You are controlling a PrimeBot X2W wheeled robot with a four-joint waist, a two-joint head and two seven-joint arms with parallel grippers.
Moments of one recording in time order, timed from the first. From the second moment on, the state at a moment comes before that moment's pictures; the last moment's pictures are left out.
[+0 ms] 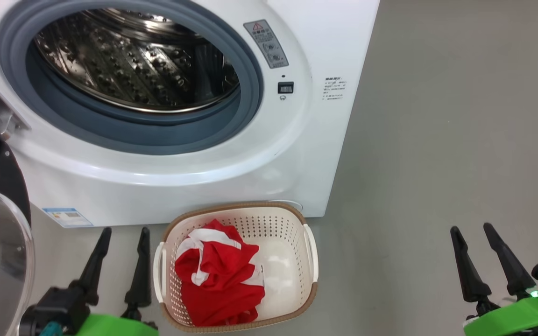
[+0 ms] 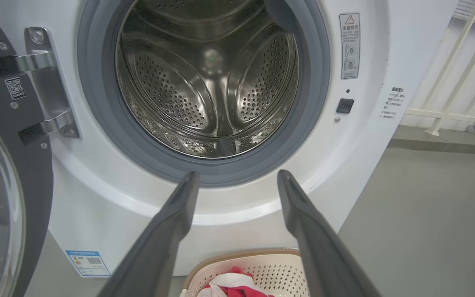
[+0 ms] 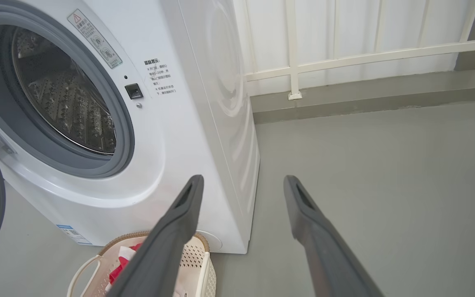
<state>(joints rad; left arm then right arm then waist) -0.11 0.03 0.03 0.21 -0.20 -0.13 -0.26 0.03 -0.20 0.02 0.17 0.49 0.12 -0.26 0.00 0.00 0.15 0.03</state>
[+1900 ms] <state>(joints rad) 0.00 0.04 0.04 0.13 -0.20 -0.11 -0.26 0.10 -0.20 0.01 0.16 0.49 0.12 -0.26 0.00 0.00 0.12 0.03</state>
